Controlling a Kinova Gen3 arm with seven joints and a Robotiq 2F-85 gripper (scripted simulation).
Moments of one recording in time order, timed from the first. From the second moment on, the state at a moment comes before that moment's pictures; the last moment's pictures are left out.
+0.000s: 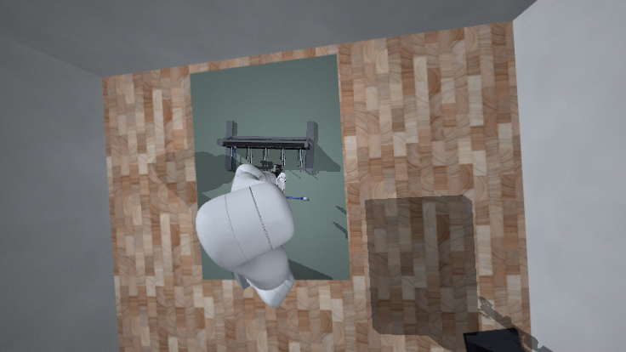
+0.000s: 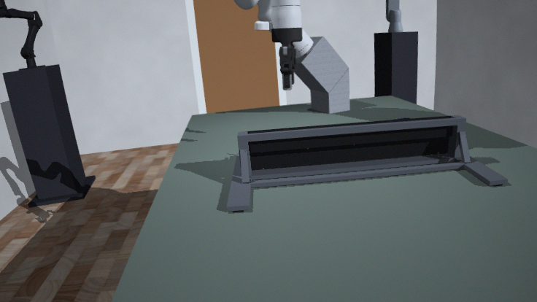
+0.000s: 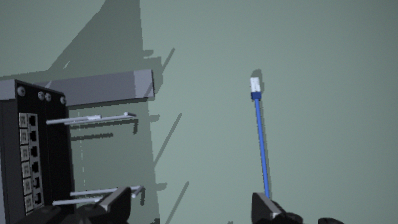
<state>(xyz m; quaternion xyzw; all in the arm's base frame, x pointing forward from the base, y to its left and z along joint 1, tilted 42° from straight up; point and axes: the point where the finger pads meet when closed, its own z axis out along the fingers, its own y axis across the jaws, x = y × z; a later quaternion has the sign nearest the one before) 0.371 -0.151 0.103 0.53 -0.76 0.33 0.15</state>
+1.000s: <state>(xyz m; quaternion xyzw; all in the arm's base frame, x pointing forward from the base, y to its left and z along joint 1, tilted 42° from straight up) 0.331 -0.172 0.118 0.55 -0.75 0.32 0.16</state>
